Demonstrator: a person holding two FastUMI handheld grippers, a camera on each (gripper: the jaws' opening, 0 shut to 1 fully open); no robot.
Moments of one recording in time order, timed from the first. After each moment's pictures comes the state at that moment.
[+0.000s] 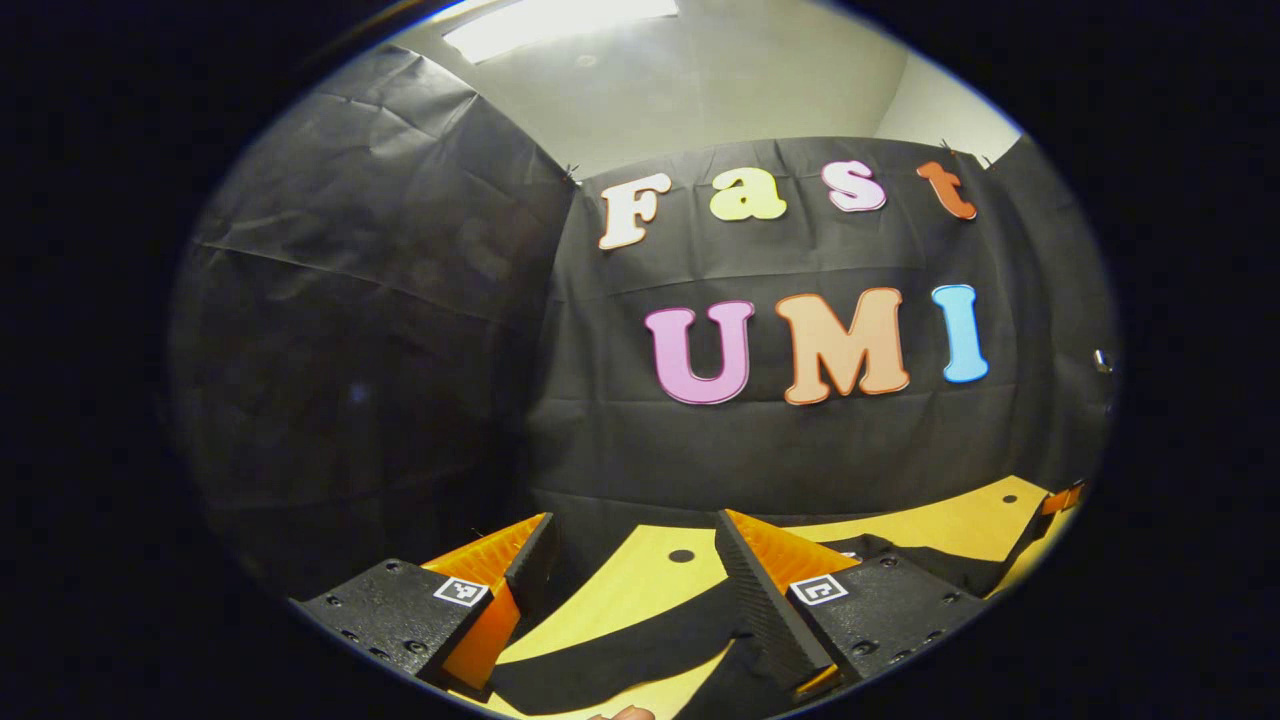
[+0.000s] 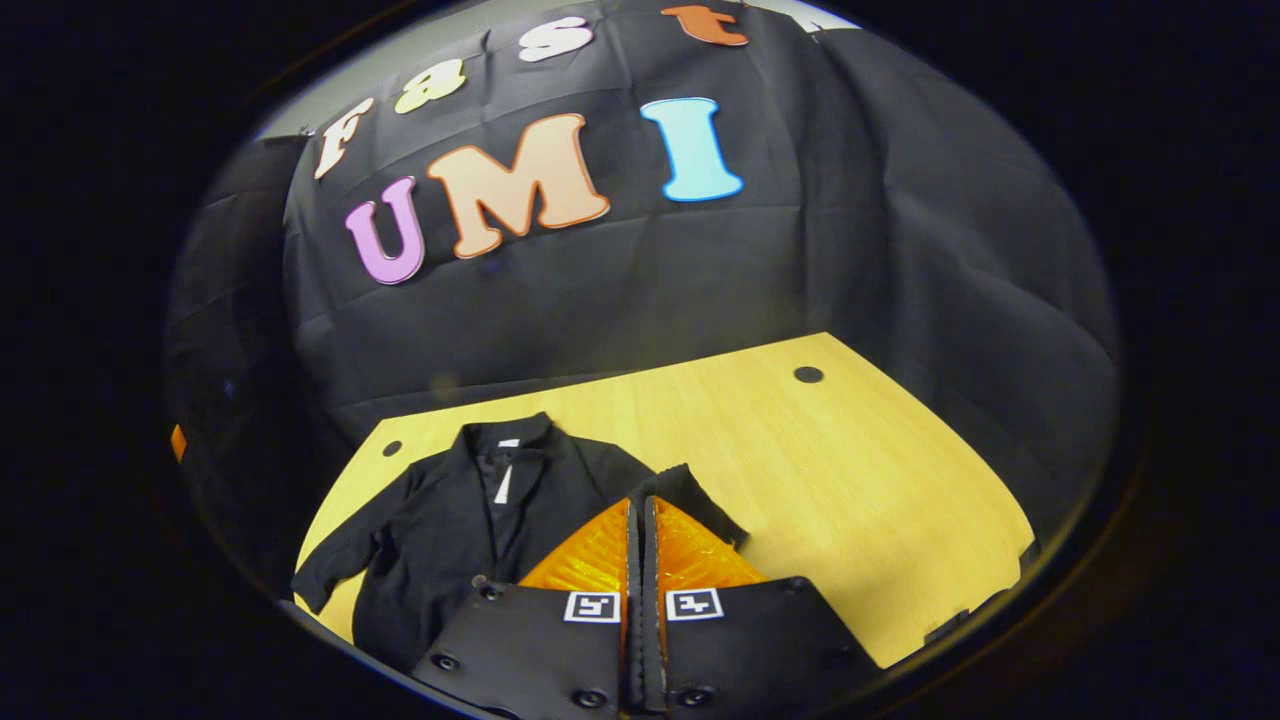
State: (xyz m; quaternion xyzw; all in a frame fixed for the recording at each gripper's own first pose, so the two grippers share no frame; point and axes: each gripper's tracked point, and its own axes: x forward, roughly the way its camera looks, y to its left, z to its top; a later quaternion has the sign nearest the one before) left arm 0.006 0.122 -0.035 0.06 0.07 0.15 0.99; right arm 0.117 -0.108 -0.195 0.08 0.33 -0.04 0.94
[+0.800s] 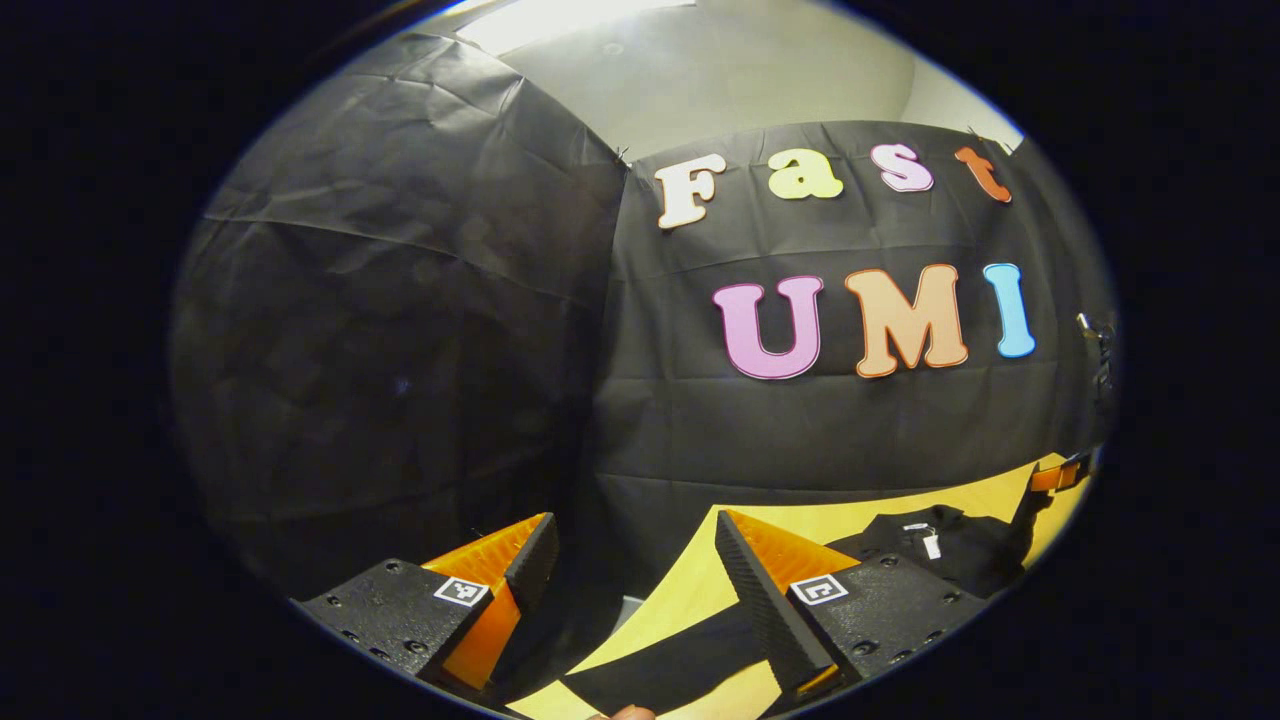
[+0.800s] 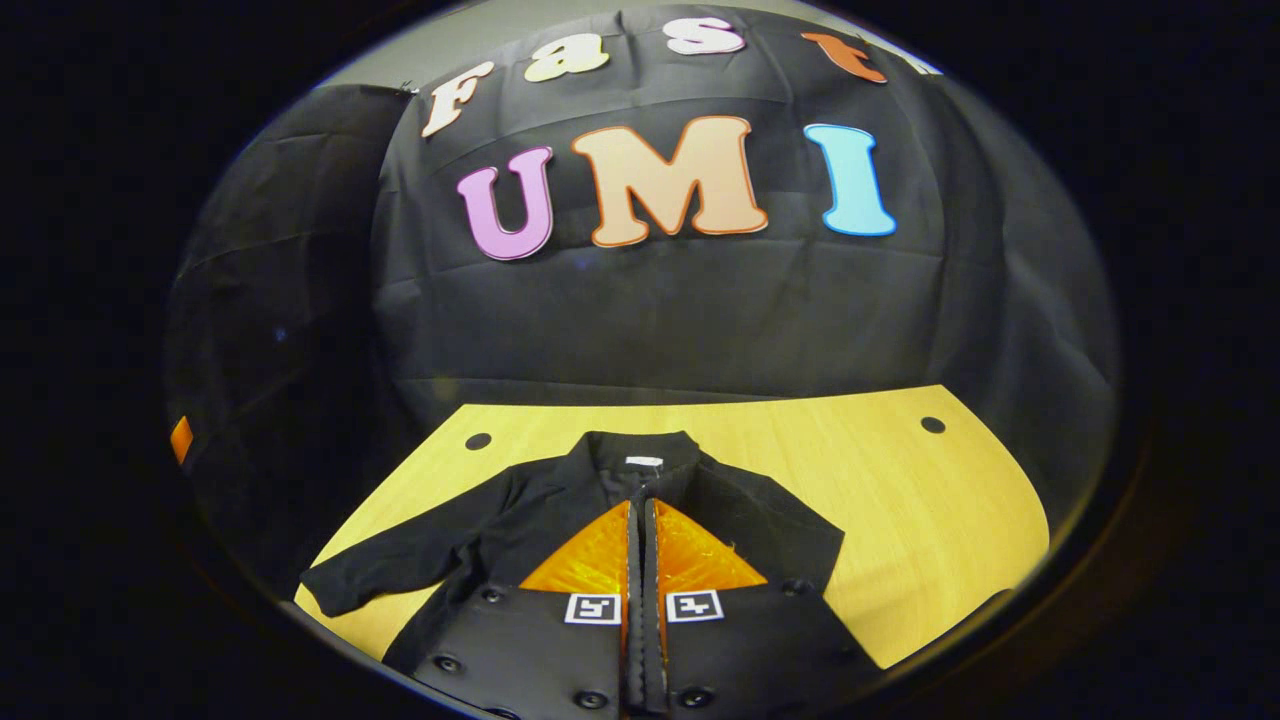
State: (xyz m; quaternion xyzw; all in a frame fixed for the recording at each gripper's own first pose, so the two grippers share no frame) left arm -0.028 0.220 -0.055 0.06 0.09 0.19 0.97; right arm 0.162 0.064 -0.192 0.01 0.31 0.06 0.95
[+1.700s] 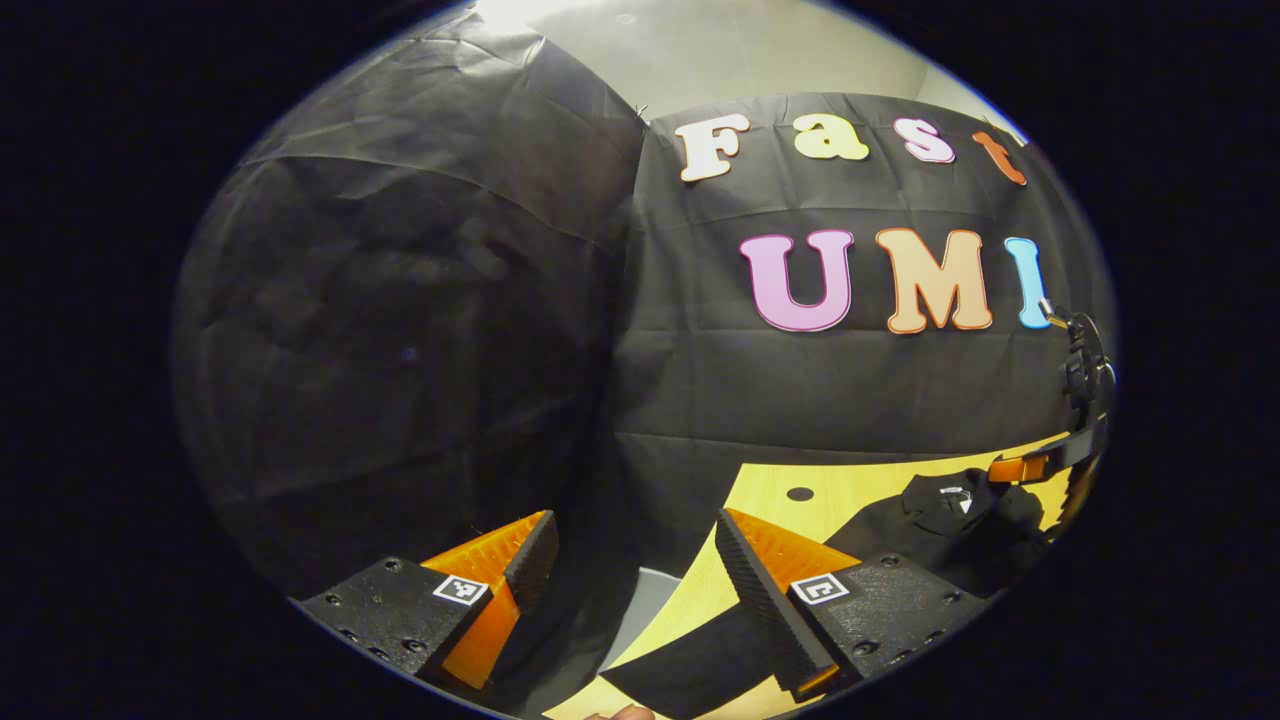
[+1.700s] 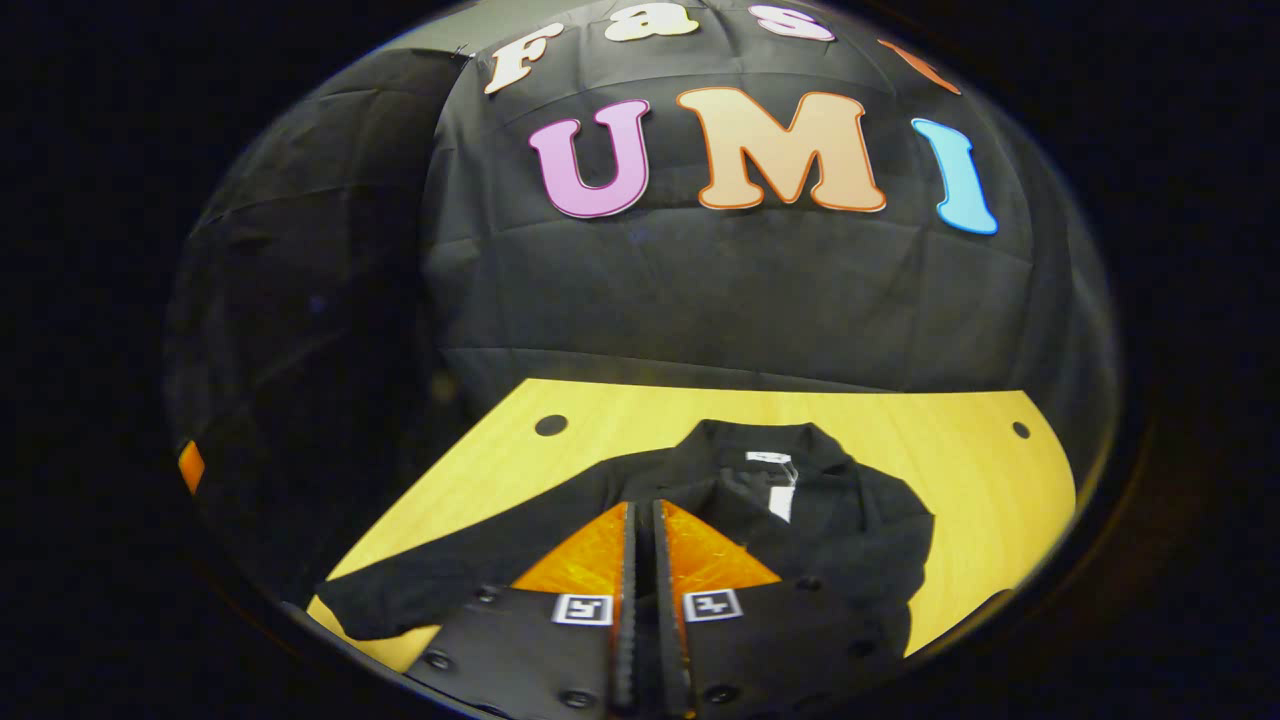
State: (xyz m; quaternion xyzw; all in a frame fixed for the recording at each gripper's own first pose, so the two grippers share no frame) left arm -0.038 0.283 -0.118 0.05 0.16 0.21 0.96; right arm 0.199 0.205 -0.236 0.01 0.33 0.13 0.93
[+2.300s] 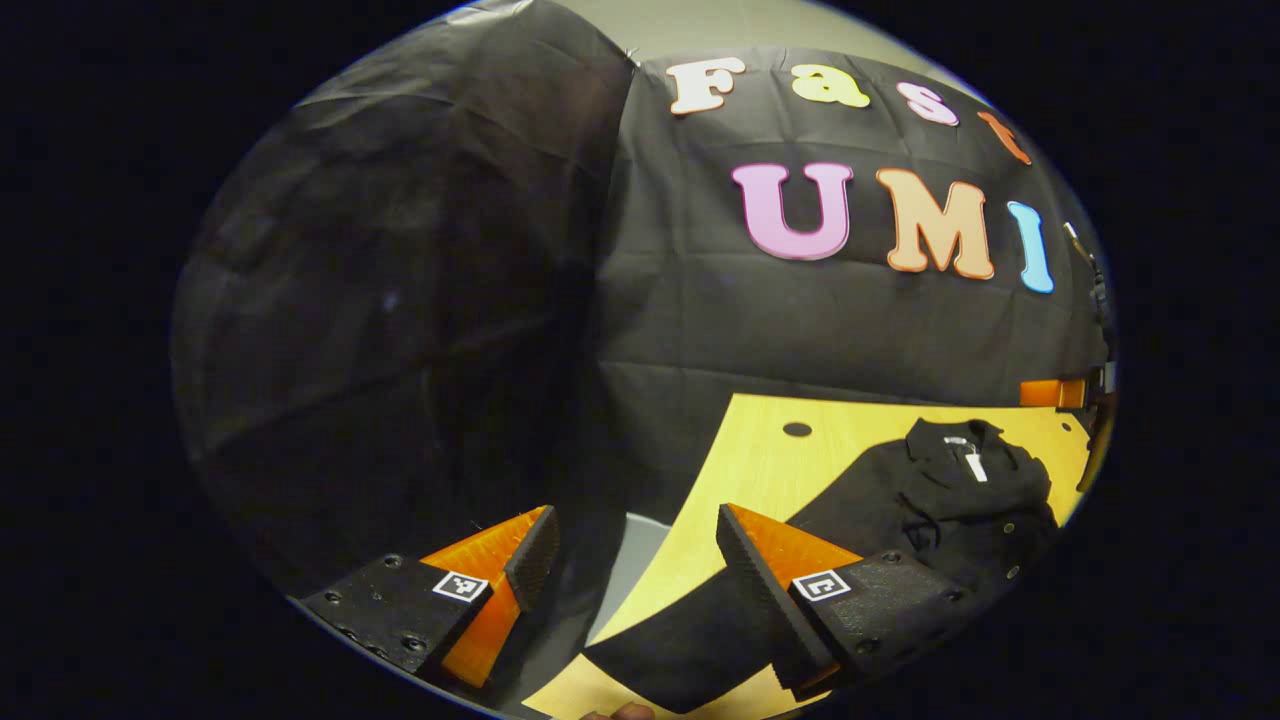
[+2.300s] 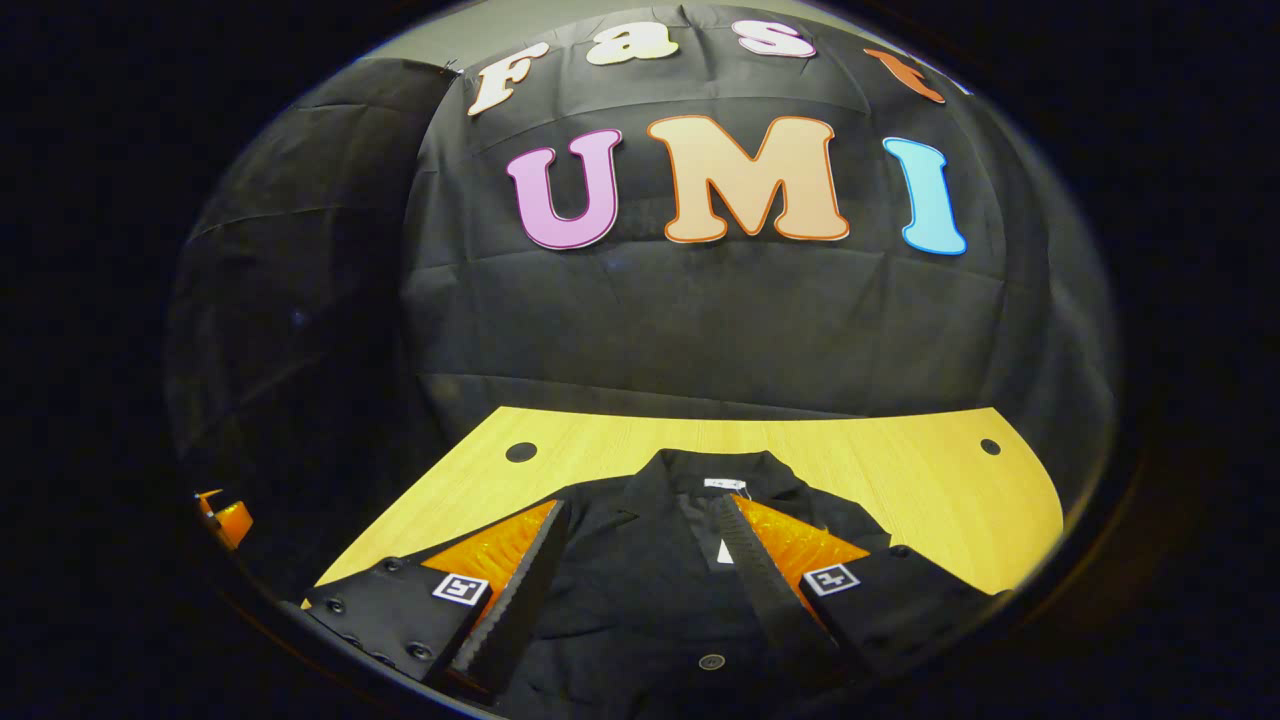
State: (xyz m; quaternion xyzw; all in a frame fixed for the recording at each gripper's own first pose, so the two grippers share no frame) left arm -0.037 0.282 -0.216 0.01 0.28 0.19 0.94; right arm 0.201 0.152 -0.214 -0.01 0.30 0.09 0.95
